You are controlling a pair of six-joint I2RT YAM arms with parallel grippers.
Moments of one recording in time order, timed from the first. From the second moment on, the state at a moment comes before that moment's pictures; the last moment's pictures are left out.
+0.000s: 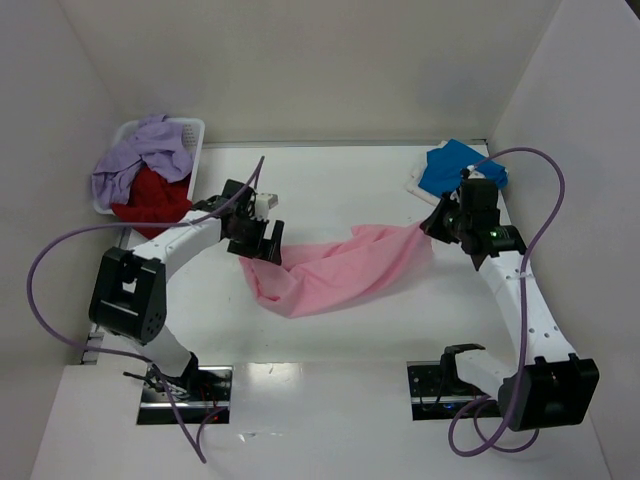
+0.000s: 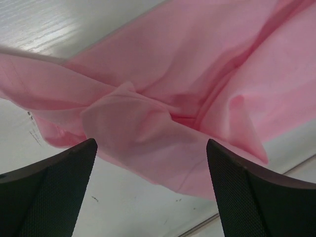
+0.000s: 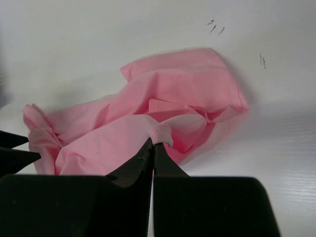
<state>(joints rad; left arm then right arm) -0.31 1.60 1.11 -0.63 0.31 -0.07 0.06 1.08 0.99 -0.60 -0.11 0.47</state>
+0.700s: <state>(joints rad) -0.31 1.47 1.39 -0.68 0.18 -0.14 0.06 1.14 1.04 -0.59 -0.09 0.47</state>
